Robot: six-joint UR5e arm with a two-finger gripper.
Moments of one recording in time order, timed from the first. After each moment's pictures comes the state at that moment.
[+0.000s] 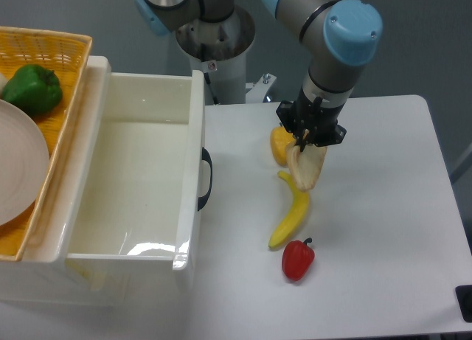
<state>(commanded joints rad) 2.65 -1.76 -1.53 -1.48 1.47 1.11</state>
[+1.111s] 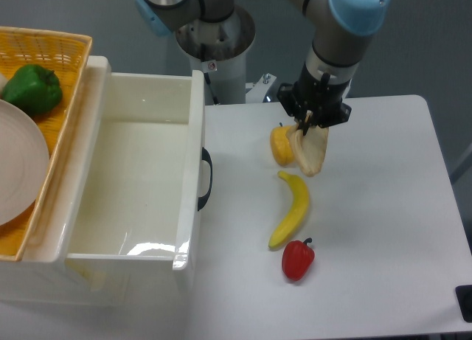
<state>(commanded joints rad) 2.67 -1.70 -1.45 -1.63 1.46 0.89</state>
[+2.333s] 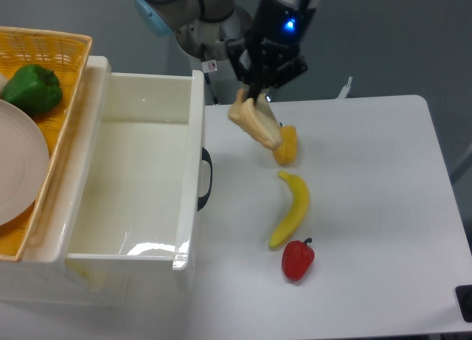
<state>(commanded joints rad) 2.59 -1.53 -1.46 -1.60 1.07 0.43</state>
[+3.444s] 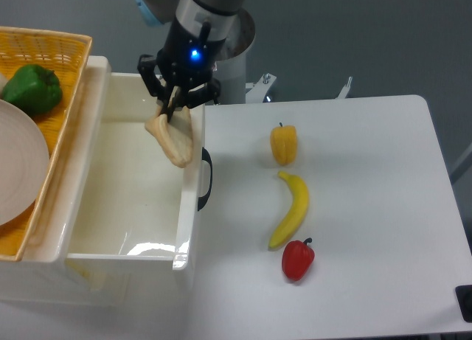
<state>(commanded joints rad) 2.39 -1.58 -1.50 -1.59 1.08 0.44</state>
